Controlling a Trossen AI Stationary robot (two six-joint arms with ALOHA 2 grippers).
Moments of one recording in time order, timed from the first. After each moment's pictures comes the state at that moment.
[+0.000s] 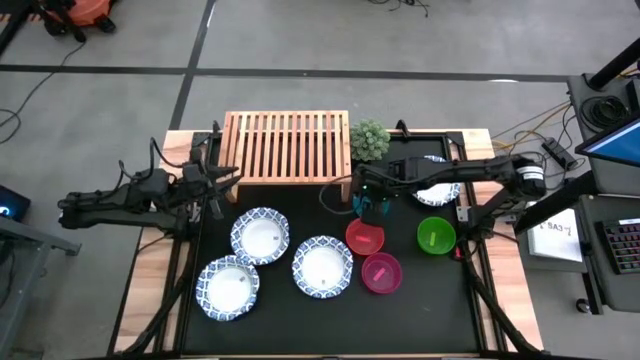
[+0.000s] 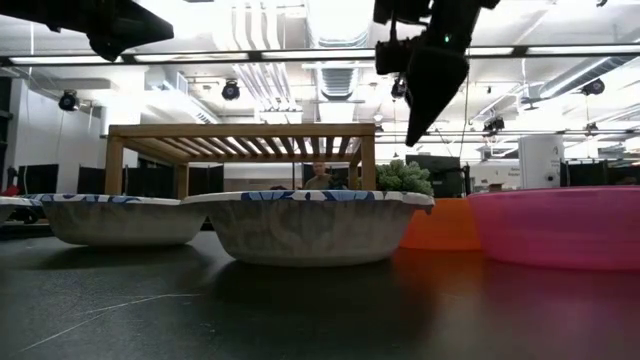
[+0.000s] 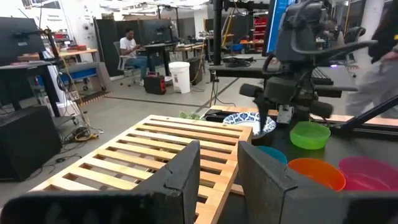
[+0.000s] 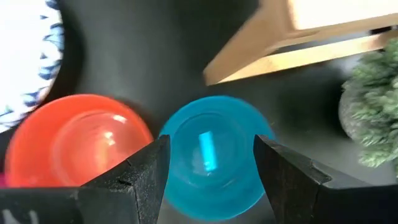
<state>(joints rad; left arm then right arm) 0.01 0.32 0.49 -0.20 -0.41 0.06 -0.13 1.56 1.25 -0.84 0.14 0.02</state>
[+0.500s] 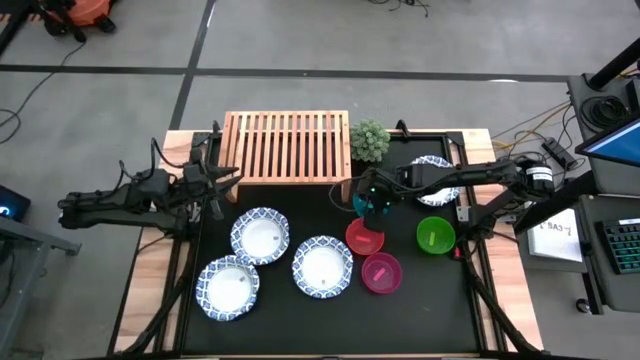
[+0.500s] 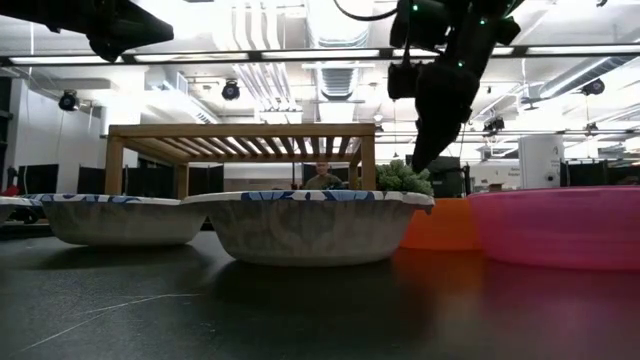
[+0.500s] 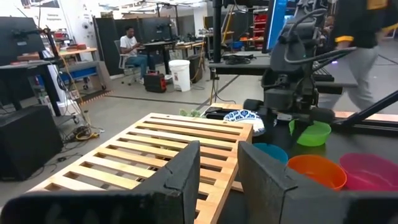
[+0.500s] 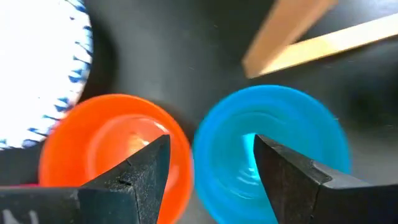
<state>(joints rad) 0.01 0.32 0.49 -0.20 -0.41 0.07 -0.14 1.49 1.03 -0.61 -0.02 0.14</state>
